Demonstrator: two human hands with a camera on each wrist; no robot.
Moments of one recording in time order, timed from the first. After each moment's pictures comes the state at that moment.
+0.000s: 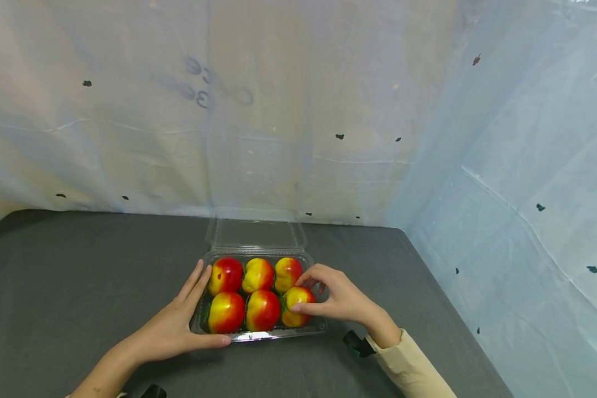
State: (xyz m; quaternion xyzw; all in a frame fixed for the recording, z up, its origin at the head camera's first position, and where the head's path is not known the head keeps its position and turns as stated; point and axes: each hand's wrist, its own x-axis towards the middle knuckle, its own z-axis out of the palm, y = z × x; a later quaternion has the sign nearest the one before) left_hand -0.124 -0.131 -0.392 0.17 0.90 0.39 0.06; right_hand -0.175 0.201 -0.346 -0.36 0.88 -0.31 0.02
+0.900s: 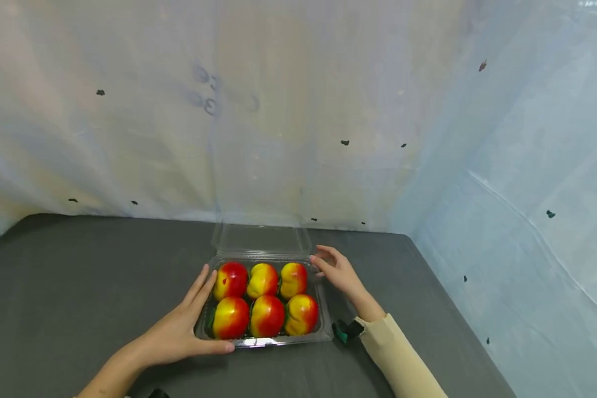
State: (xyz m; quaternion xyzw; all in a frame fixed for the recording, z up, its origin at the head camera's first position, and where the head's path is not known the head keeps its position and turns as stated) left_hand -0.122 -0.133 -0.394 0.18 0.89 0.41 0.06; right_hand -0.236 0.195 -0.376 -0.08 0.84 -0.54 0.04
